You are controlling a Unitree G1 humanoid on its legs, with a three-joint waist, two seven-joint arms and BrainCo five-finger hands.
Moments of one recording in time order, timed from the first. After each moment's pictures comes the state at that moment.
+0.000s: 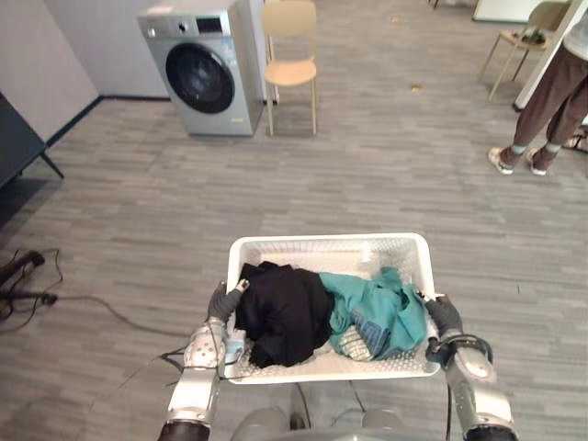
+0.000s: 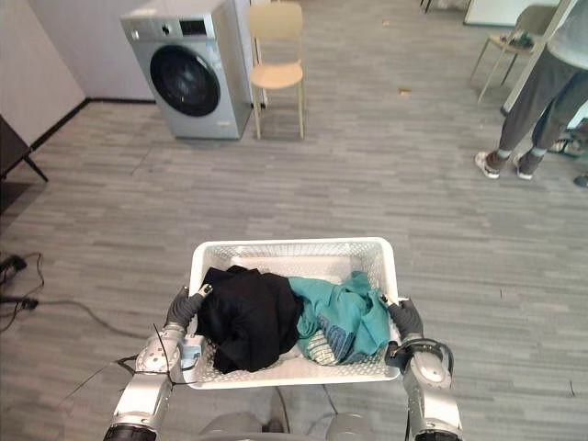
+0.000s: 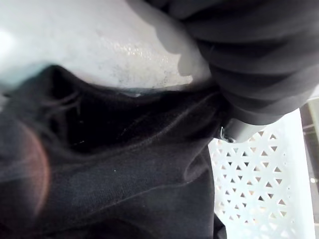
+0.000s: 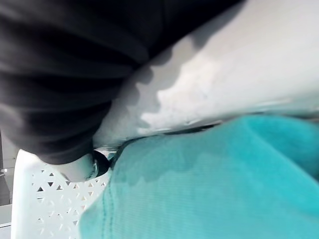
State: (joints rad) left arm 0.10 0.10 0.00 0.11 0.05 0.11 0.05; right arm 0.12 -0.13 -0.19 0.23 0.18 0.05 0.10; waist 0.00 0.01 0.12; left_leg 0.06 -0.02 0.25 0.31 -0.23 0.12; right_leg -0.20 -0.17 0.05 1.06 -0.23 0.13
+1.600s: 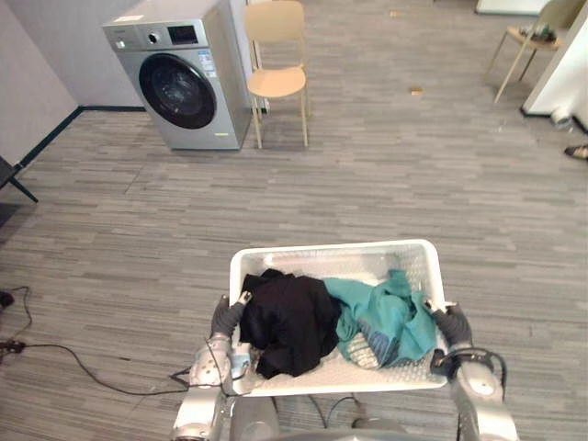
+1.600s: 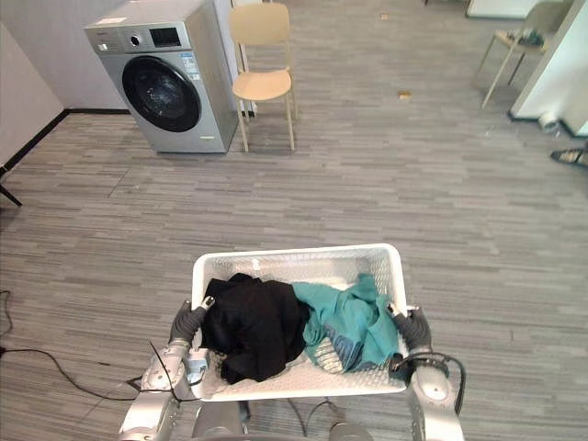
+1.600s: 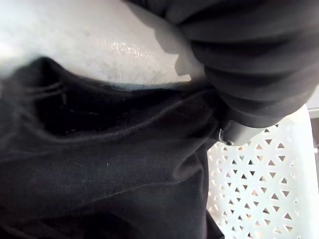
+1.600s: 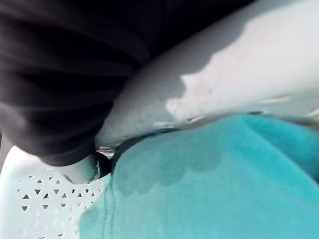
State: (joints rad) left arm 0.18 0.01 0.00 0.14 -0.05 0.01 0.09; right arm 0.17 -0.16 -0.17 0.12 0.10 0.01 -0.02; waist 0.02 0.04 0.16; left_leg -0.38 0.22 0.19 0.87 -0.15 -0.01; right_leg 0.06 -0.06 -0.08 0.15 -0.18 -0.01
